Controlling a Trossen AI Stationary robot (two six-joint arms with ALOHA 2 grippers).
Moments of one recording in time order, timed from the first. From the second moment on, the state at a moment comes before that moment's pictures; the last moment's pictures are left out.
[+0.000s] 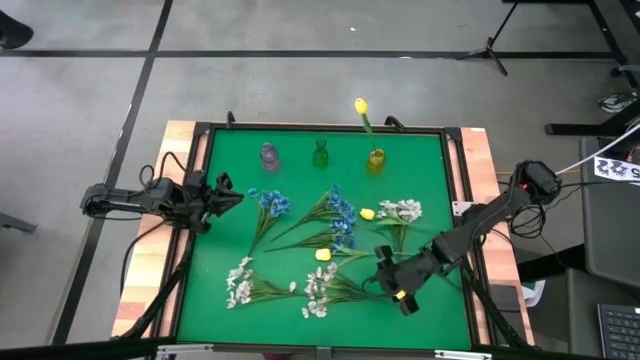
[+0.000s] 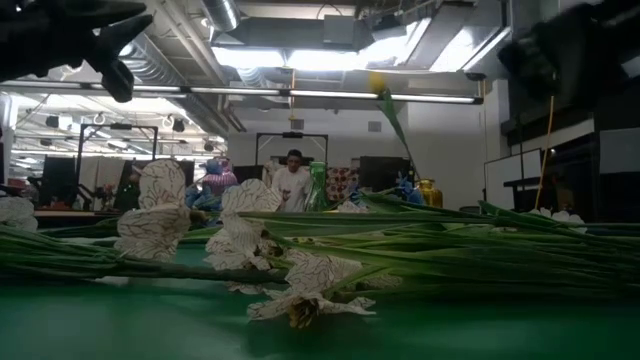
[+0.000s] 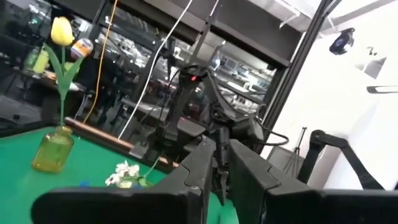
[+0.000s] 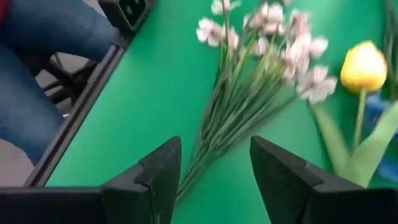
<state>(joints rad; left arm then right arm) -0.08 0.01 0.01 0.30 -0.10 -0.44 0.65 1.47 0.84 -0.19 0.11 0.27</state>
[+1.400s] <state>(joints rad) -0.08 0.01 0.01 0.14 -0.09 -0.47 0.67 1.81 0.91 -0.14 0.15 0.54</state>
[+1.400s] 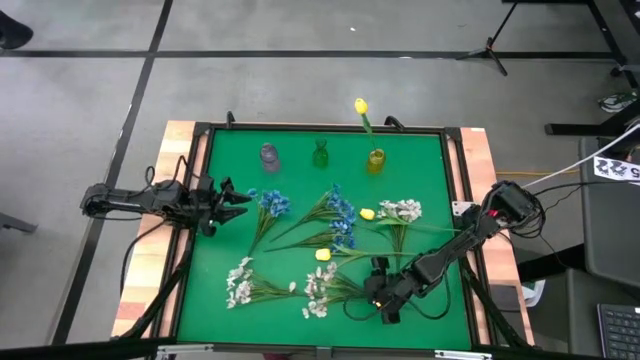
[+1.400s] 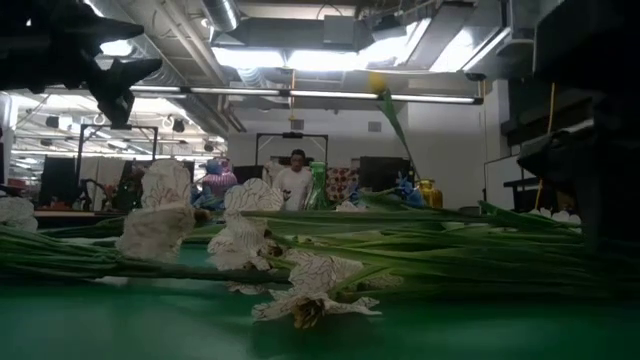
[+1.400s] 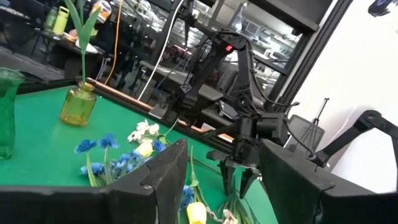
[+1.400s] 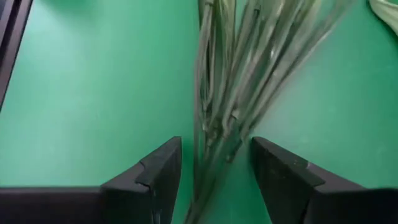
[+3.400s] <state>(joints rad) -0.08 0.01 0.01 0.10 -0.09 -0.44 0.19 1.52 1.09 0.42 0.51 -0.59</state>
